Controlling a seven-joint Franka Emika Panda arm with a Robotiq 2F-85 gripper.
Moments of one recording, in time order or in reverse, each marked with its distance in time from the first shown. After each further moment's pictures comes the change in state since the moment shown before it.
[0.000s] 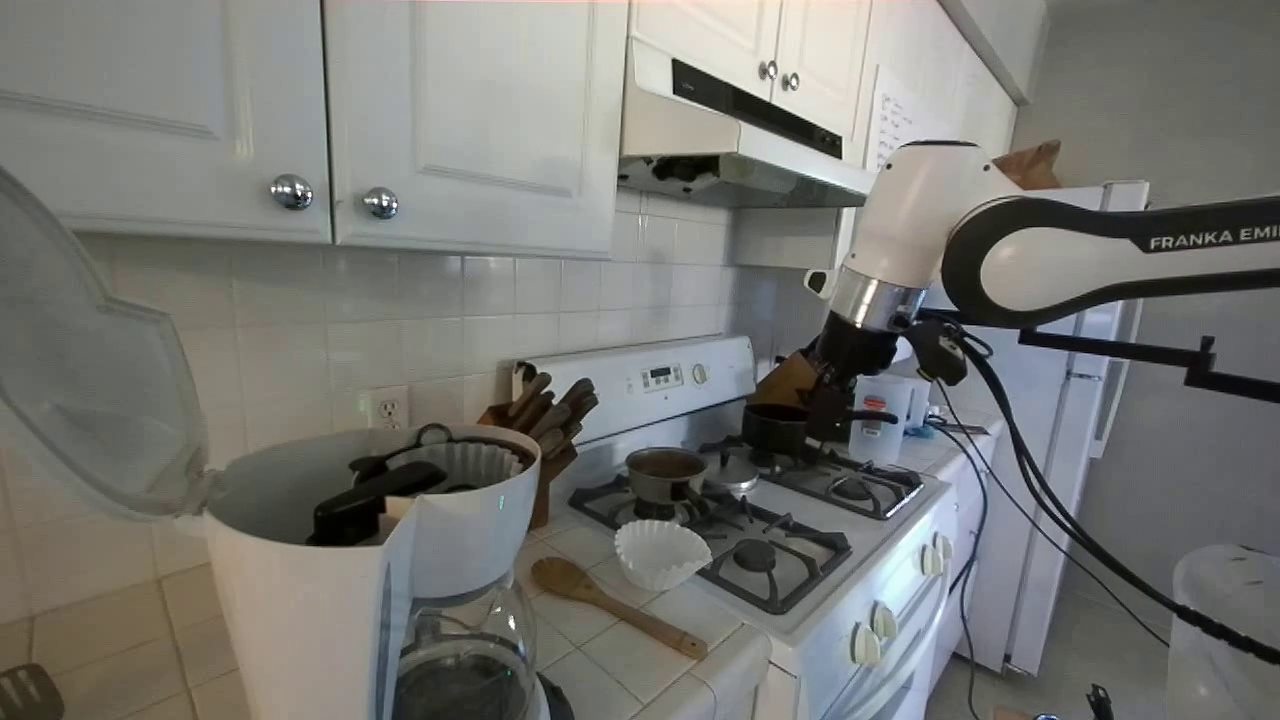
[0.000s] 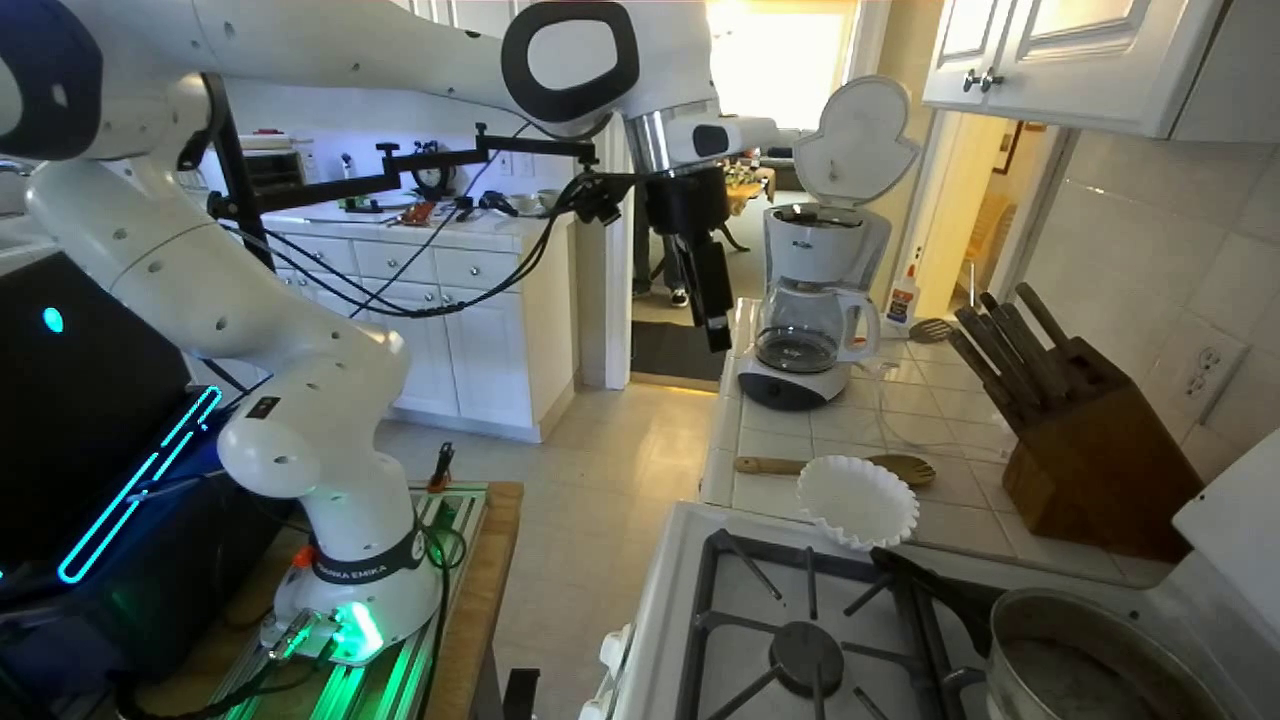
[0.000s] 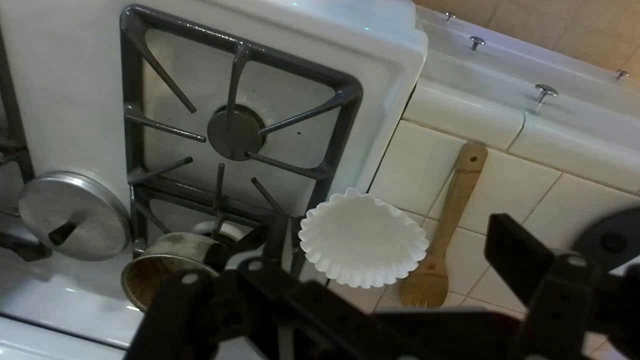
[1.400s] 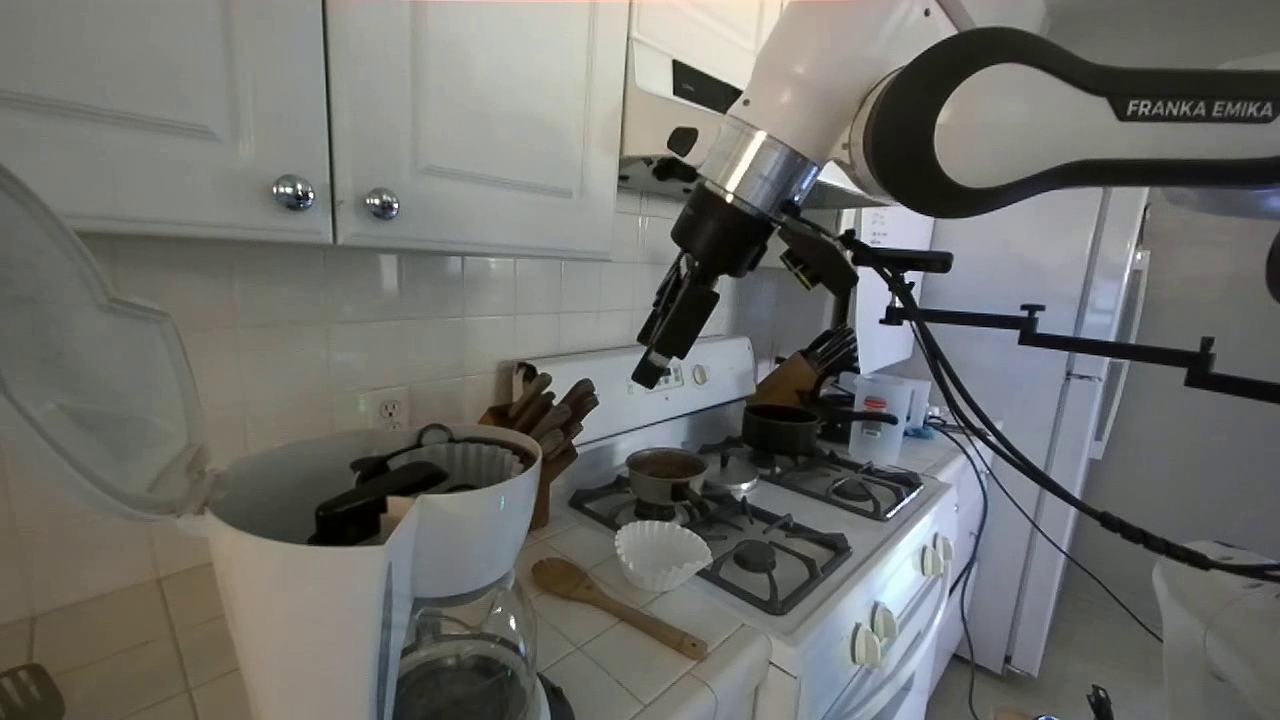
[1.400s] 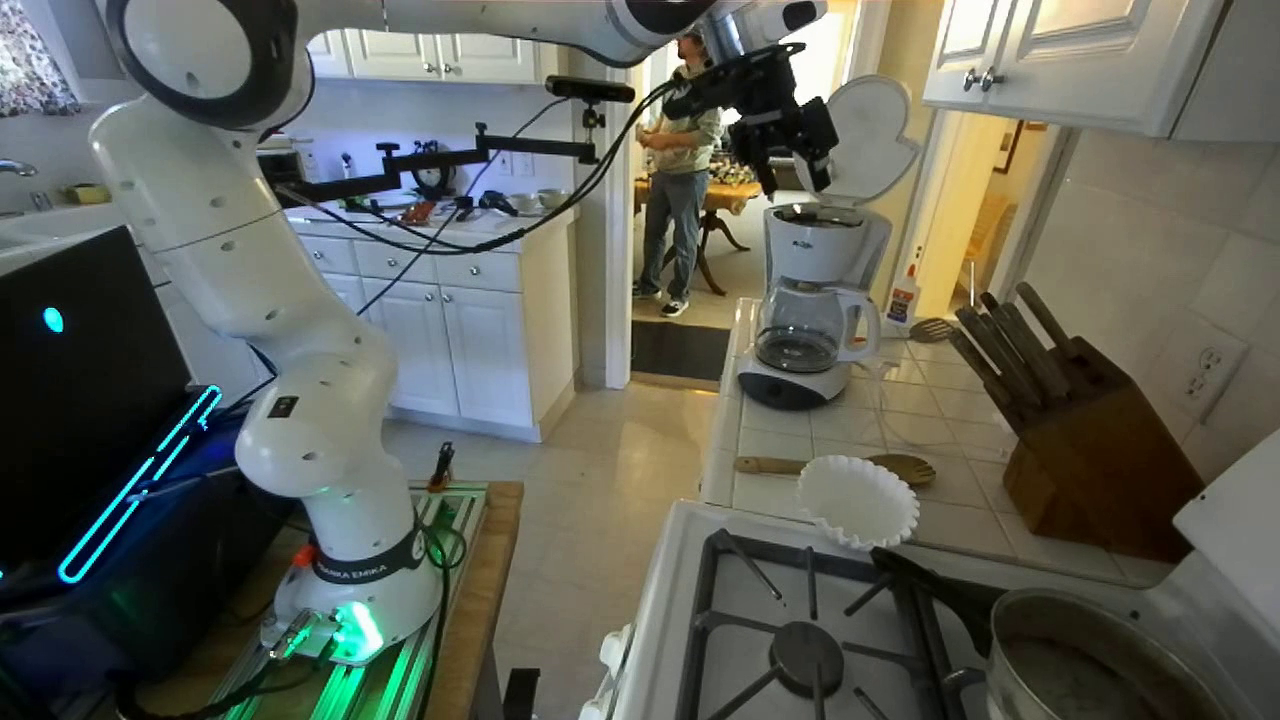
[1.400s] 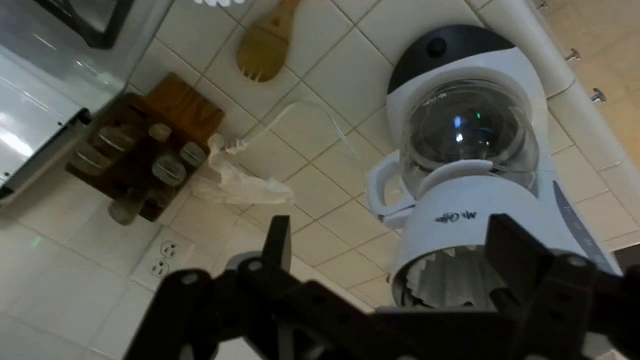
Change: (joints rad) arm 0.181 0.386 0.162 0.522 0.000 0.089 -0.126
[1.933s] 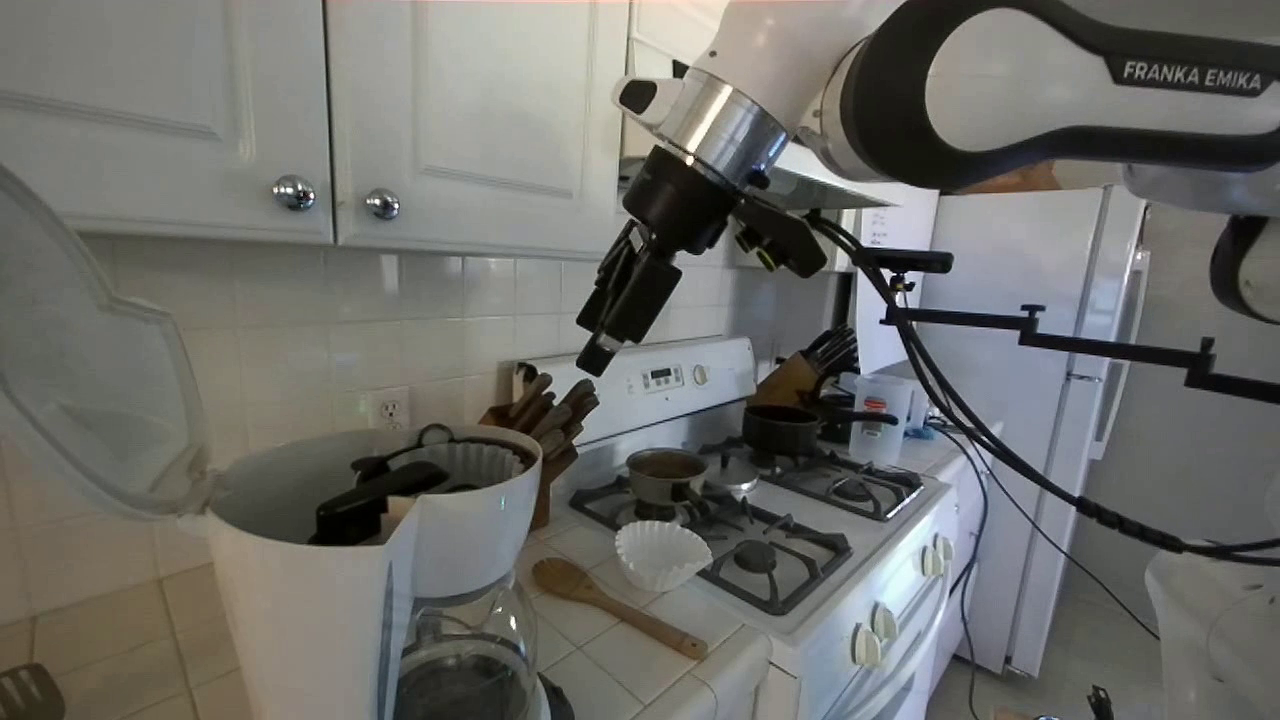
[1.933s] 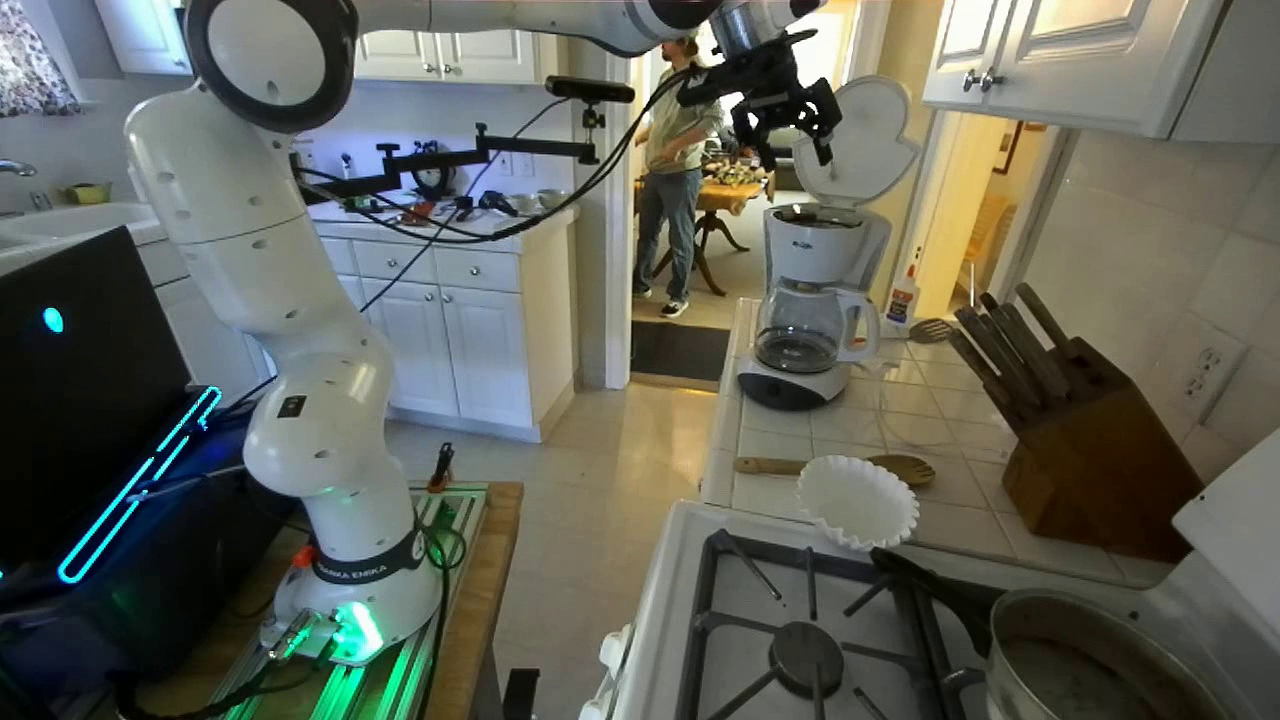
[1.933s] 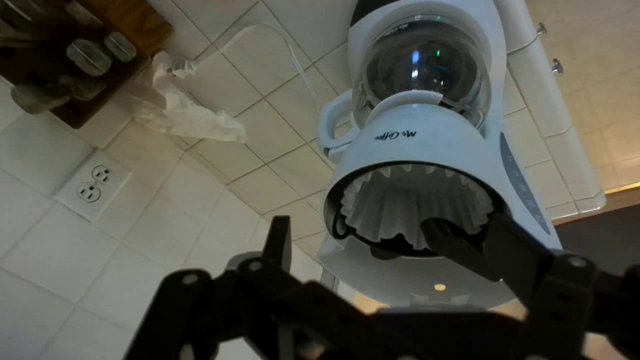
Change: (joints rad) arm 0.071 0.107 0.015 0.132 0.011 0.034 -0.079
